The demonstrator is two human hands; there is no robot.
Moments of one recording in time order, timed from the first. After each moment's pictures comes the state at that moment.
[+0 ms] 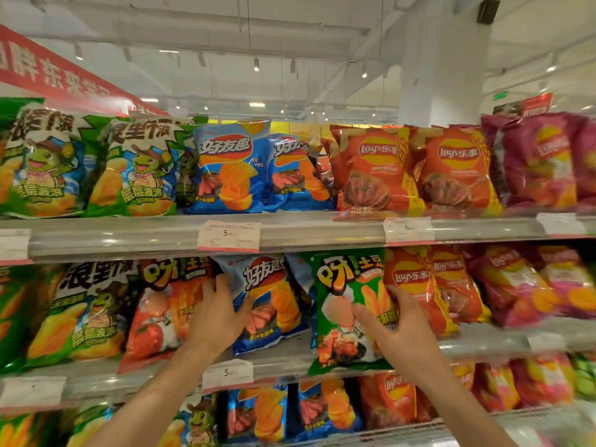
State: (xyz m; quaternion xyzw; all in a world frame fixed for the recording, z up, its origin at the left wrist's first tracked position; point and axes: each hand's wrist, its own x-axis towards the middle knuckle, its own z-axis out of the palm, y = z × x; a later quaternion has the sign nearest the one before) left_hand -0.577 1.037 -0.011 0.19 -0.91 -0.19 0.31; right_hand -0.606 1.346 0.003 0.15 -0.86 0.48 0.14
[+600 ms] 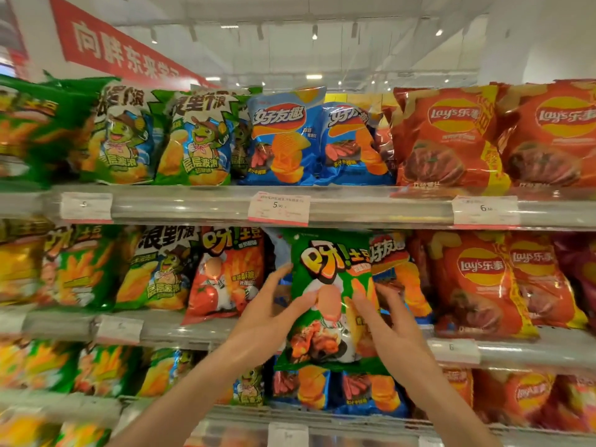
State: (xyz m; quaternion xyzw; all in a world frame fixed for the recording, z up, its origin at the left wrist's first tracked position) left_hand -0.500 1.075 -0.010 0.06 -0.81 -0.55 0.22; right_hand -0.588 1.269 -0.024 0.24 -0.73 0.64 -0.02
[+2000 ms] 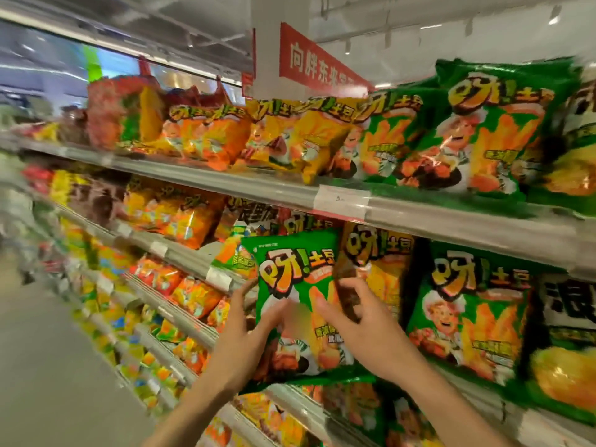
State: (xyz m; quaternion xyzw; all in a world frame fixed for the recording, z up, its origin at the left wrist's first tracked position) left_hand -0.141 0.547 -0.044 0.30 -0.69 -0.48 0.46; right_hand -0.317 0.658 -0.002 0.53 -0.68 0.47 -0.18
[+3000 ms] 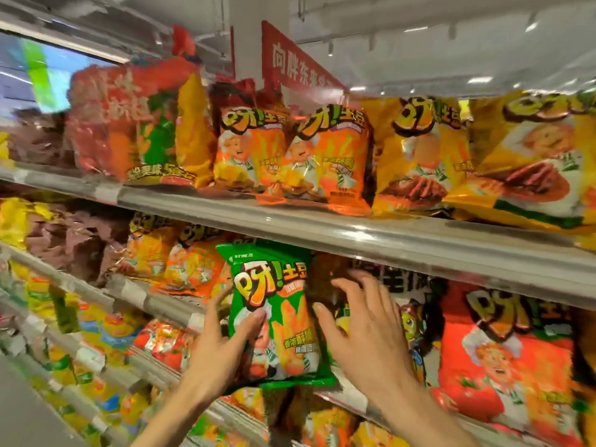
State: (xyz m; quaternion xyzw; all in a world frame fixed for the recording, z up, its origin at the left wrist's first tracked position) left_hand -0.027 0.153 -0.044 0.27 -0.69 -0.48 0.46; right_hand -0.190 0.303 0.001 0.48 -0.78 0.33 0.23
